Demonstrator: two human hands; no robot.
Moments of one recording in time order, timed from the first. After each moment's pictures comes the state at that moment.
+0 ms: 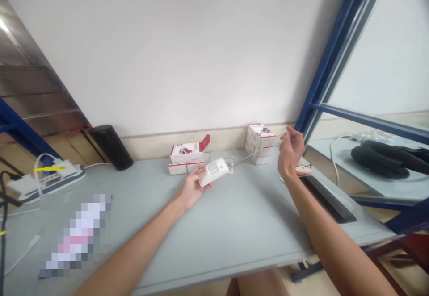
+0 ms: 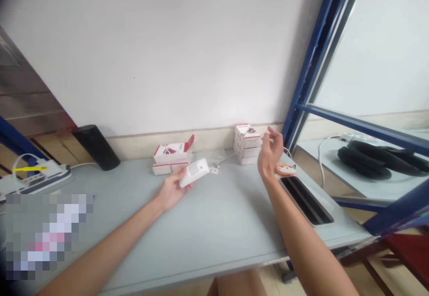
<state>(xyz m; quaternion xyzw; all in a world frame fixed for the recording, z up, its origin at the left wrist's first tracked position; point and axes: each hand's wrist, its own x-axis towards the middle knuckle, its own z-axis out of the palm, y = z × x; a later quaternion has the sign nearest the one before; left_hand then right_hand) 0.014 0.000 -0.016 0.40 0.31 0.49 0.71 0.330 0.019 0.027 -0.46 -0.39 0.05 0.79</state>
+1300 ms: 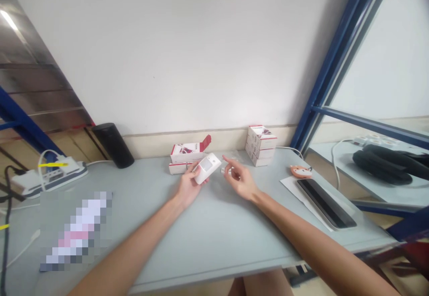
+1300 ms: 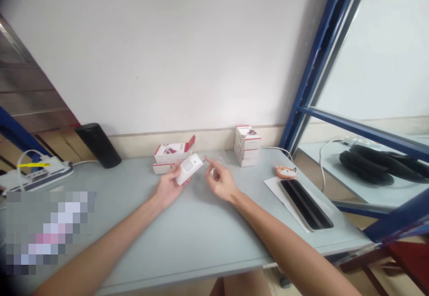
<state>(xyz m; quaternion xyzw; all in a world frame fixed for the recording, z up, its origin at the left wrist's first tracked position) 0.012 0.009 -0.017 0.31 0.32 0.58 0.69 0.230 -0.011 -0.026 -0.42 -0.71 0.29 0.49</state>
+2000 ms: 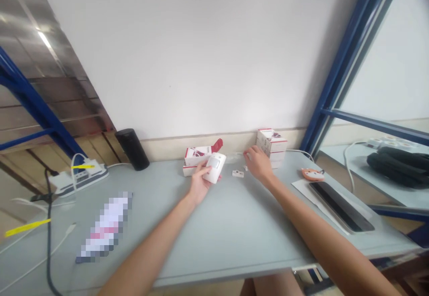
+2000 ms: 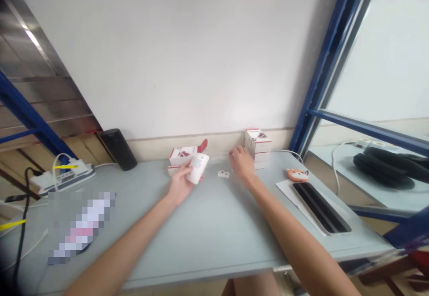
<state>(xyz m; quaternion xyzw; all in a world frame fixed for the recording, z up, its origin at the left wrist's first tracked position) 0.005 0.006 0.003 0.34 0.33 0.57 0.67 0.253 0.056 -0.012 -0.62 -0.70 -0.07 0.34</state>
